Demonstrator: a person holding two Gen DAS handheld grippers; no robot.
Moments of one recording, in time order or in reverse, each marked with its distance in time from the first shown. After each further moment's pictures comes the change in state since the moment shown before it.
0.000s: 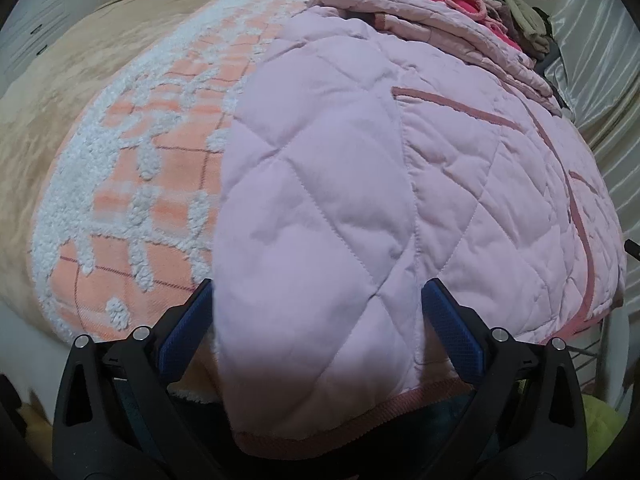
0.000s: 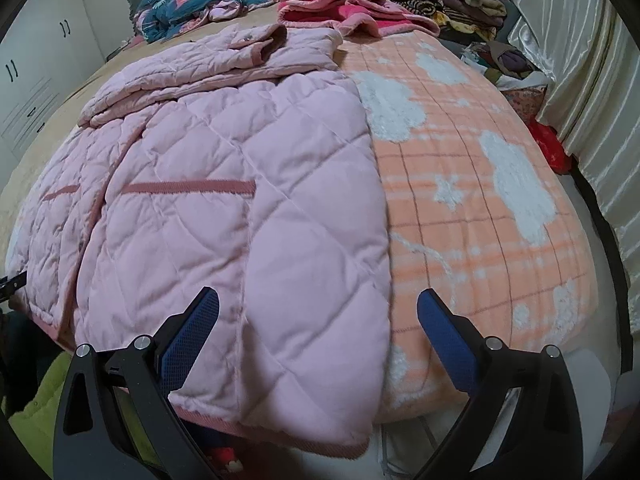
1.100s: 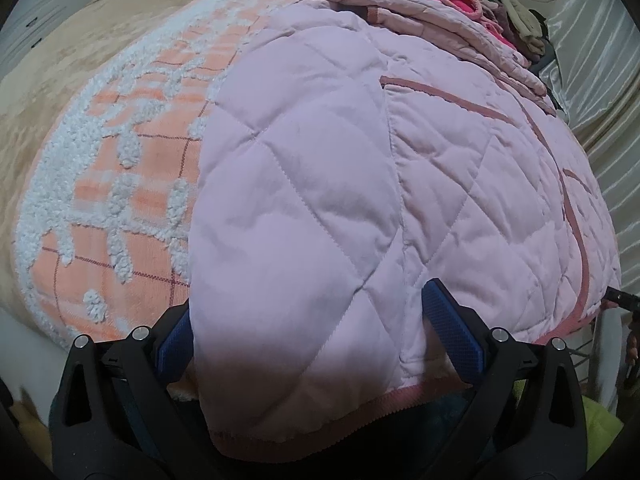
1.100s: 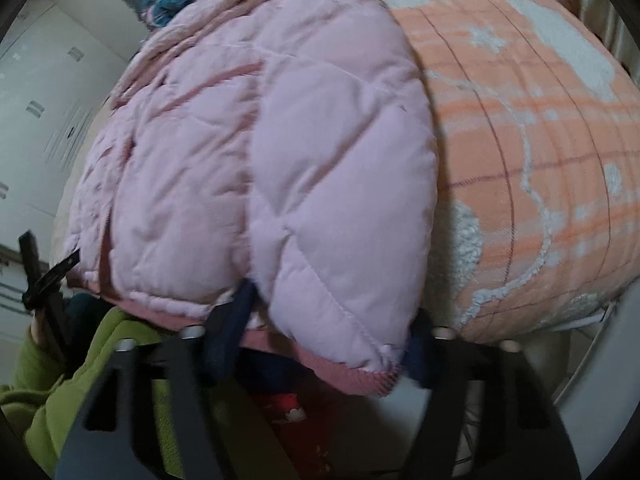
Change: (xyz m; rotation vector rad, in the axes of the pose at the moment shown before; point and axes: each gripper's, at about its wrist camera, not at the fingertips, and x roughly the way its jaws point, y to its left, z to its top) left arm 0.005 -0.001 -0.004 -0.028 0.011 -0.036; right arm 0.017 -0.018 -0.055 0.117 0.180 0.323
